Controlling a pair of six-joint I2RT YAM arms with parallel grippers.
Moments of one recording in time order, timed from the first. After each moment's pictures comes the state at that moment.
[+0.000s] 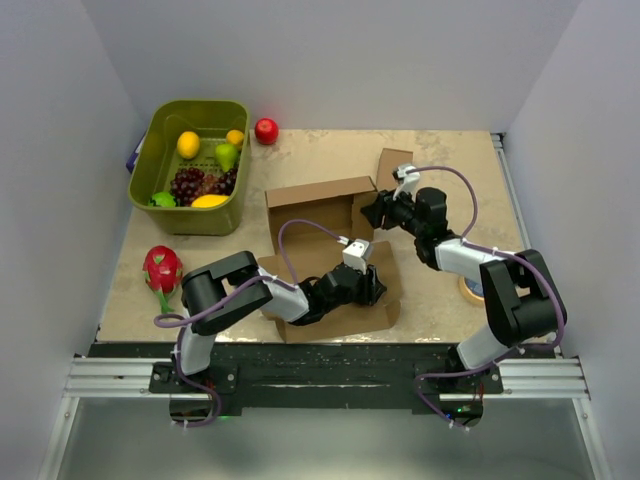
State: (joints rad) left arm -1.11 1.98 0.82 0.71 -0.18 -0.65; right arm 0.29 1.57 0.72 0.57 -0.35 0.21
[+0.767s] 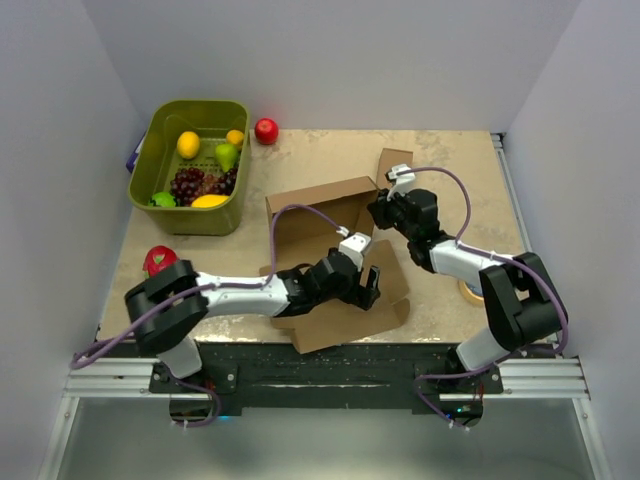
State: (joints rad) left arm -1.11 1.67 0.87 0.20 -0.17 -0.54; right arm 0.36 1.55 0.73 0.53 -0.13 0.14
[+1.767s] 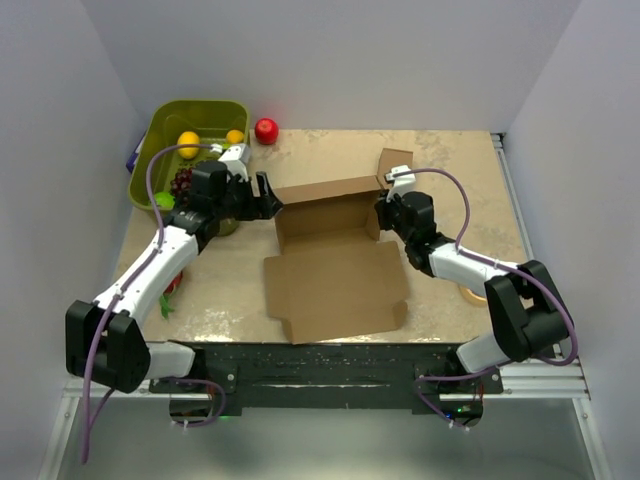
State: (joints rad) left arm -0.30 1.30 1.02 -0.27 0.23 -0.37; right arm 0.42 1.49 0.73 0.45 0.09 0.09
